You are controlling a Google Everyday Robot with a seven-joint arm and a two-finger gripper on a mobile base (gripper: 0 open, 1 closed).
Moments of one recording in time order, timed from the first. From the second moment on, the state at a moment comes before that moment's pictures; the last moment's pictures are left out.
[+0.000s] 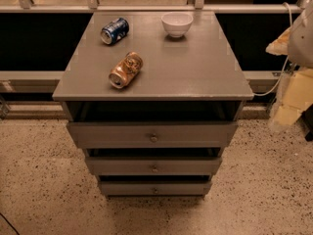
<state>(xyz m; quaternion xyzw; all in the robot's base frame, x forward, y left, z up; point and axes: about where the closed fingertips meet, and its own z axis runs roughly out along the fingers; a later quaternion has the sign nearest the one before) 0.438 -0.217 0.976 -0.60 0.78 -0.03 0.16</state>
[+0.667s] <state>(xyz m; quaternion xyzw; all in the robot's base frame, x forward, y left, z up) 0.421 -0.202 0.935 -0.63 0.75 -0.01 0.20</state>
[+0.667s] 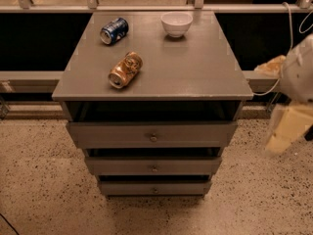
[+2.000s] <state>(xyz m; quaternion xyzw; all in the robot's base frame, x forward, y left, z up) 0.432 -0.169 0.841 -0.67 0.66 0.02 0.33</state>
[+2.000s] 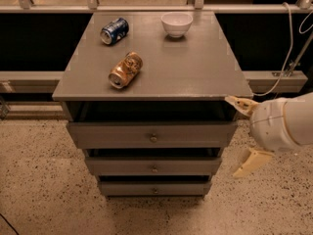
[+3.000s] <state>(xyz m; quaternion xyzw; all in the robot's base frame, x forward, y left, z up) 0.455 -0.158 0.804 -0.68 0.62 0.02 0.38</state>
